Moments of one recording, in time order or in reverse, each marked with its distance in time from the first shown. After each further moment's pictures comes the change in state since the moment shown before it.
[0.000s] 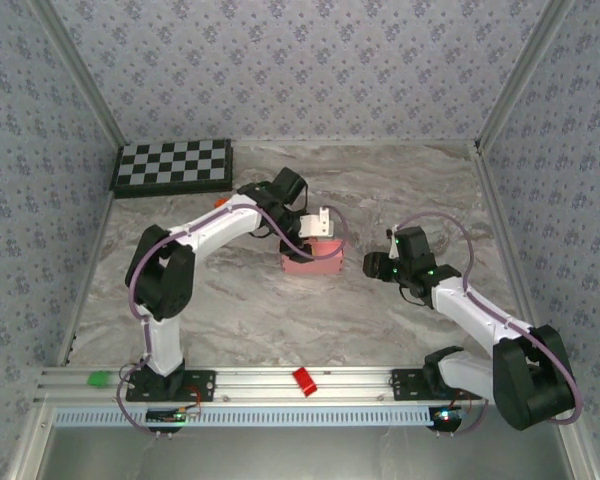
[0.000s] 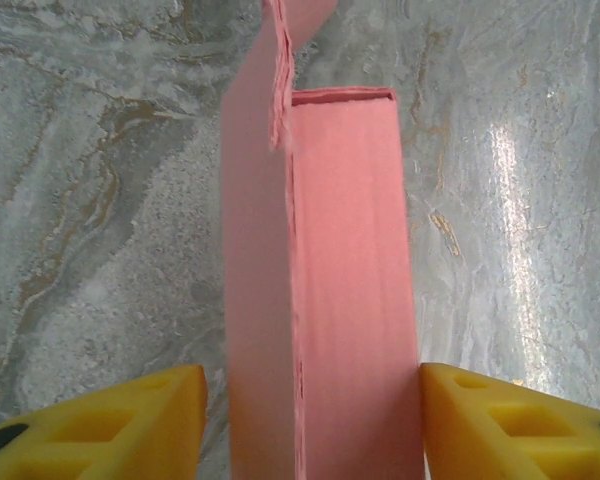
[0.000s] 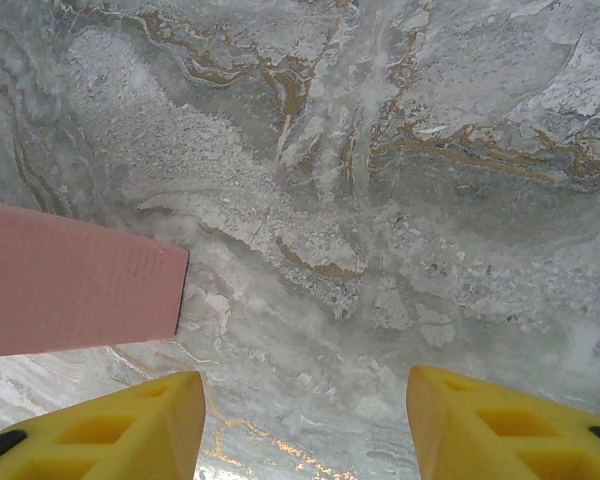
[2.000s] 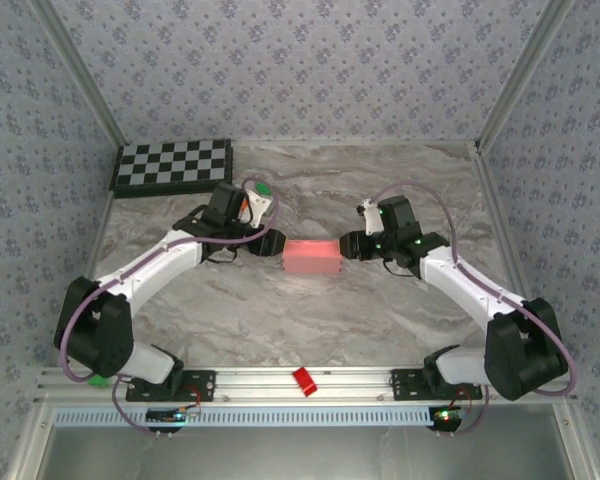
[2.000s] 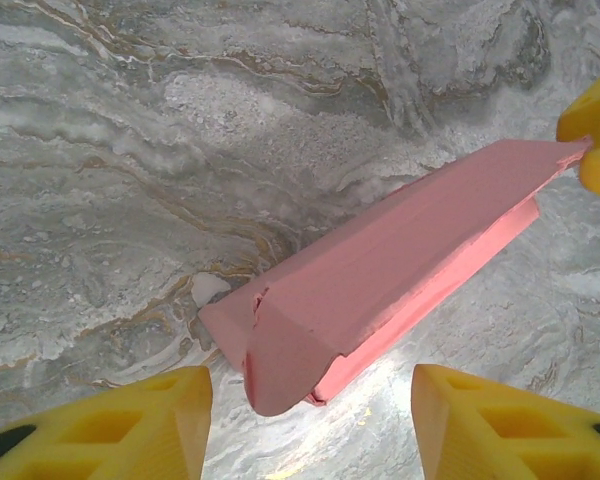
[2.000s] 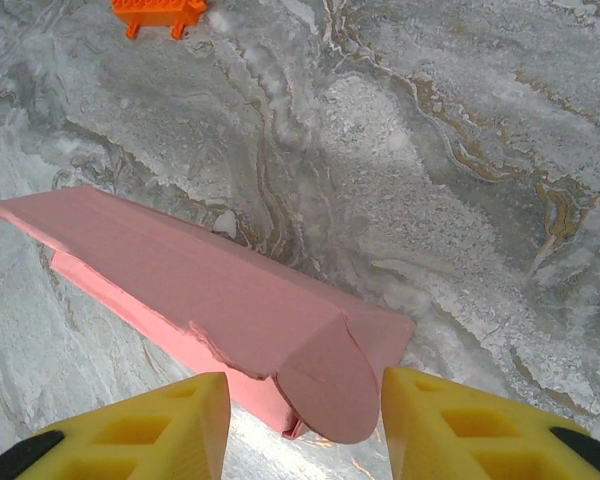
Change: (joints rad) left arm 0.165 -0.470 -0.528 0.359 -0.037 -1.094; right arm 0.077 0.163 0.302 -0.102 -0.237 -0.124
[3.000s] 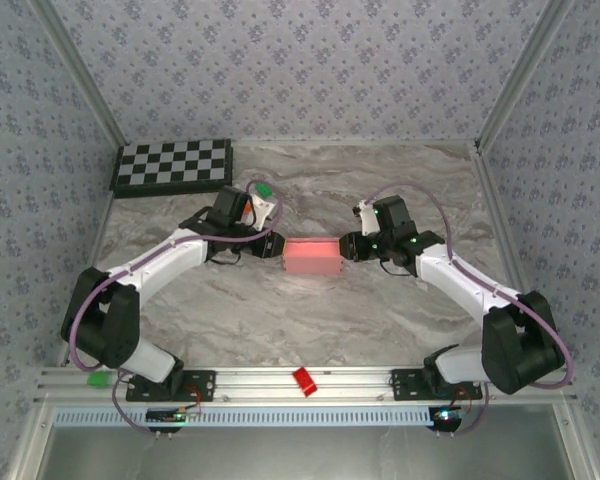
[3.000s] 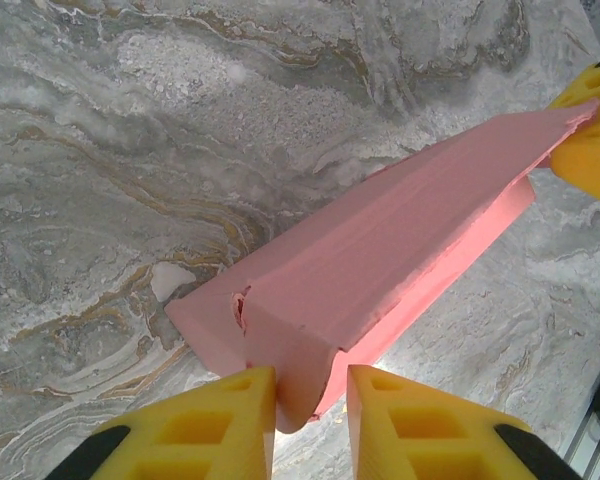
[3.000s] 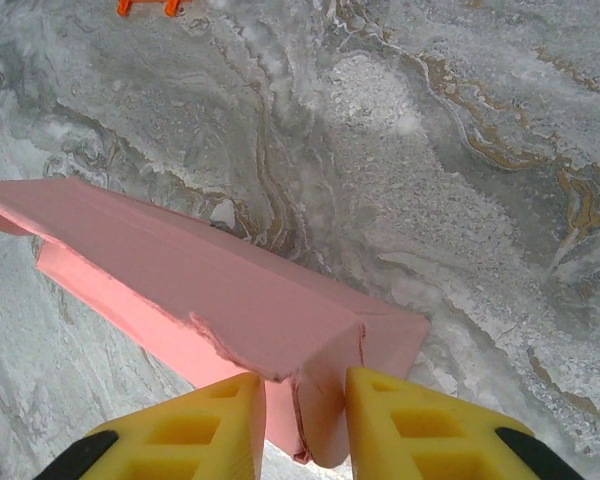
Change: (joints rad) left arm 0.000 0.051 -0.015 0.040 0.076 -0.027; right arm 0.019 0.031 0.015 0.000 0.000 0.001
